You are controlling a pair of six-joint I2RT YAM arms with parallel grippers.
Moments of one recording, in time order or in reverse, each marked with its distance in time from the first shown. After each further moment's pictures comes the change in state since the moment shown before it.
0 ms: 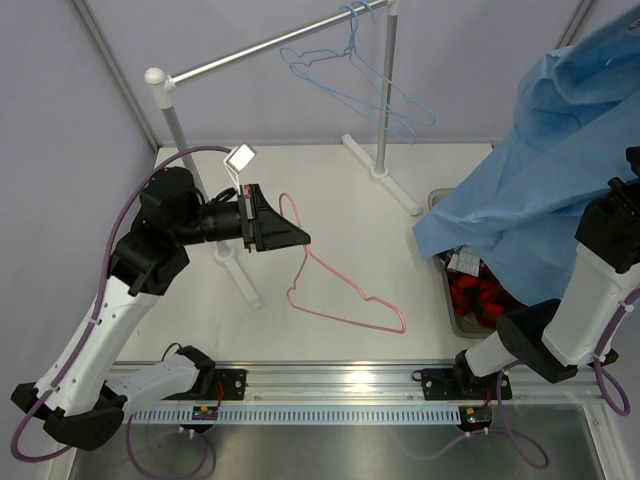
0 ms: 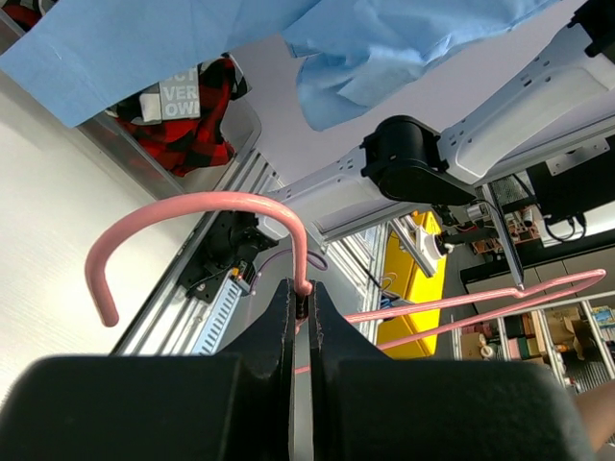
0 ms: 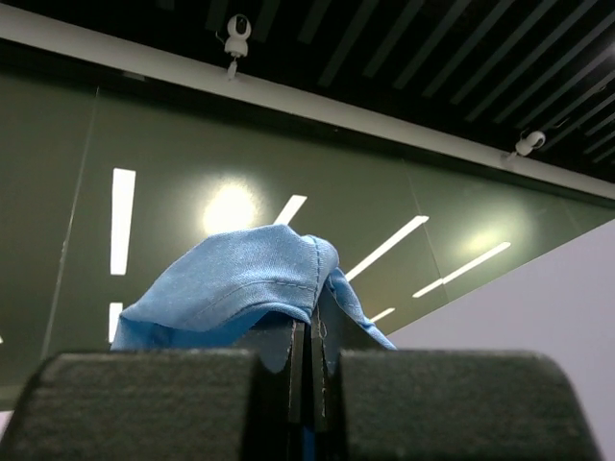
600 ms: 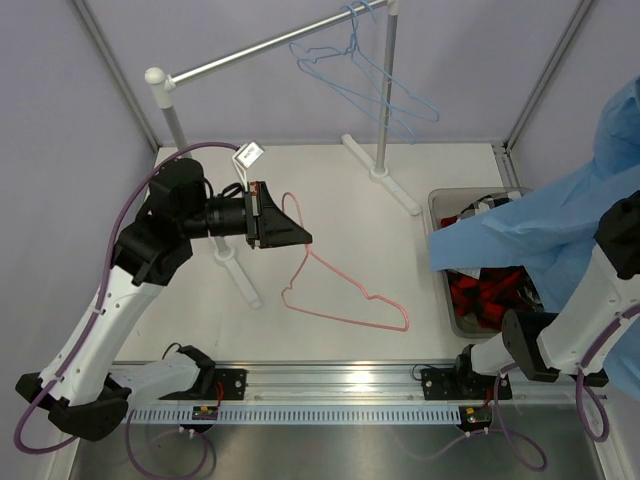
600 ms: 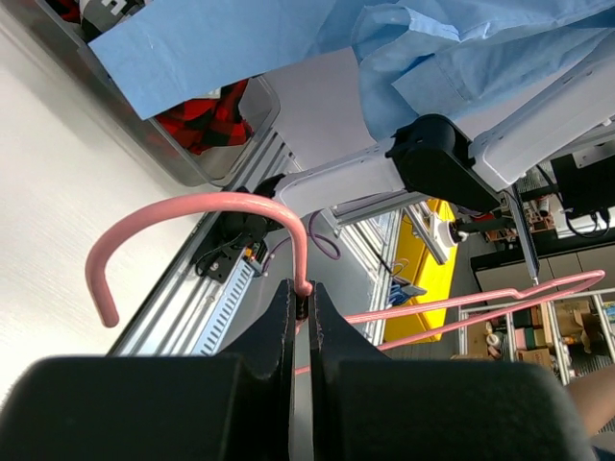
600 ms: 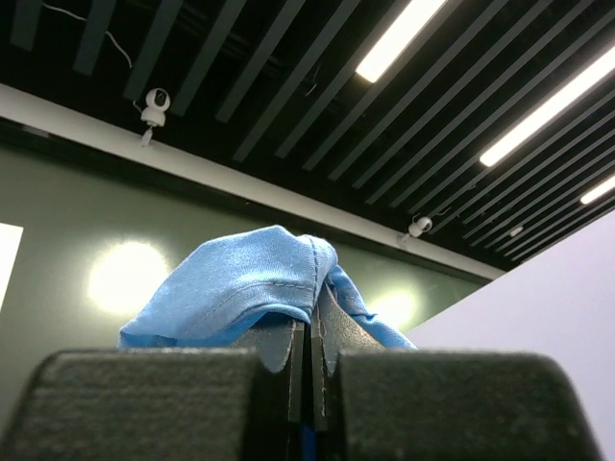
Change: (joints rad) left arm 0.000 0.050 0.059 -0.118 0.003 0.067; right arm -0.372 -0.039 -0.028 0.104 -0.018 0.134
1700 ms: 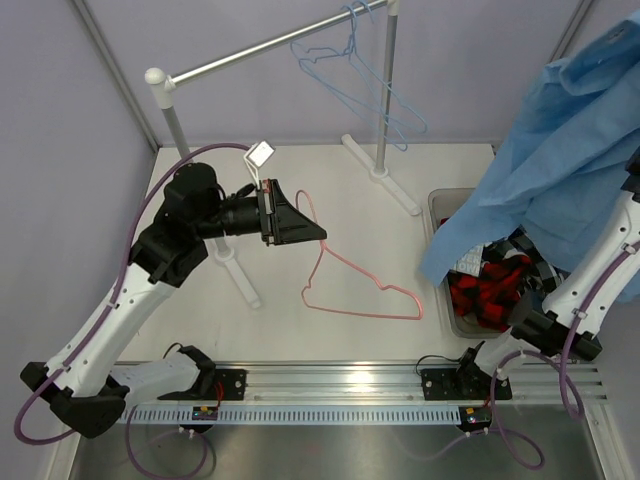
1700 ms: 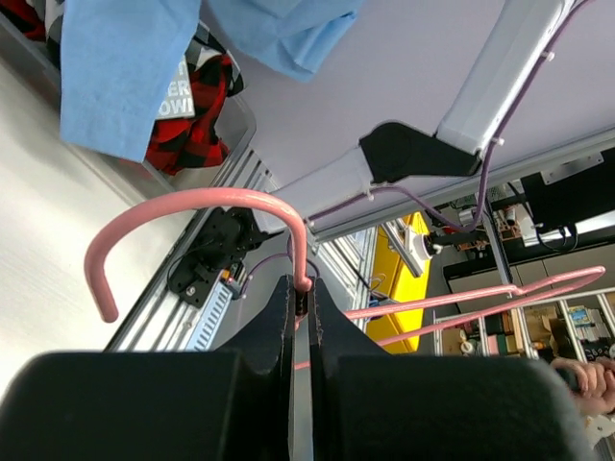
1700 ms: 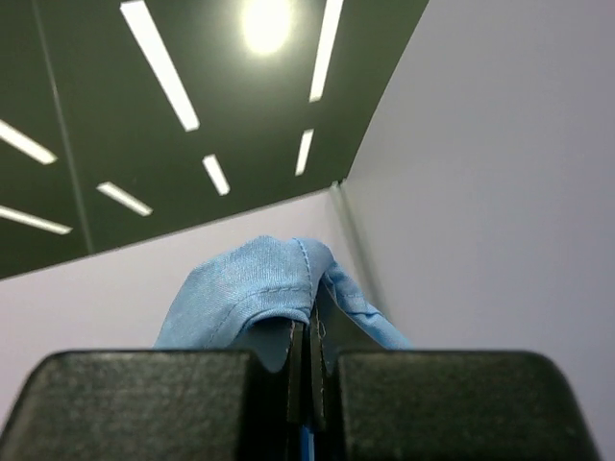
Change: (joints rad) left arm -0.053 0.021 -0.076 0.204 -0.045 -0.119; right arm -0.571 0.100 -0.284 -0.299 -0.306 1.198
